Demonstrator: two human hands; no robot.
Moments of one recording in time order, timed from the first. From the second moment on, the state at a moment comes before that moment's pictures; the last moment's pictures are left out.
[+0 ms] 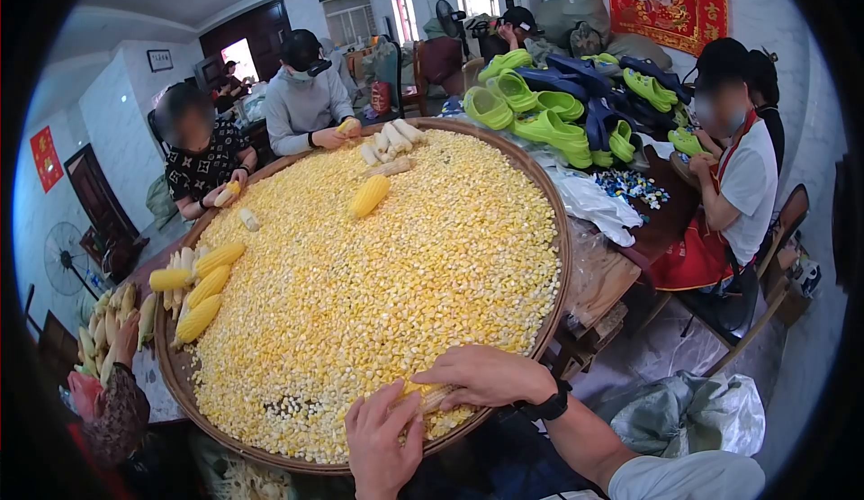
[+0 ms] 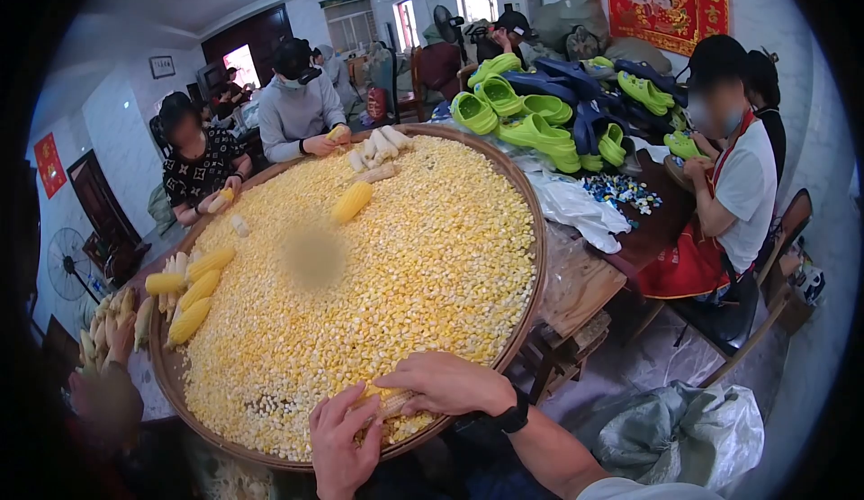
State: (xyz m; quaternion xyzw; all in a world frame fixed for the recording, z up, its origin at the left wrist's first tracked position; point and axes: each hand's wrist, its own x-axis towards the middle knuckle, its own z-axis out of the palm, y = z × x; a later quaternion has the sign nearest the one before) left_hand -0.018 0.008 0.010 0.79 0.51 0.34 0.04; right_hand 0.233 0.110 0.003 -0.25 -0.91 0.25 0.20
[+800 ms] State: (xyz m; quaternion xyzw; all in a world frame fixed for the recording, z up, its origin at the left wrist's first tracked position) left_hand -0.017 0.009 0.009 0.77 0.53 0.34 0.06; right_hand 0.231 0.109 0.005 -0.26 -0.91 0.25 0.21
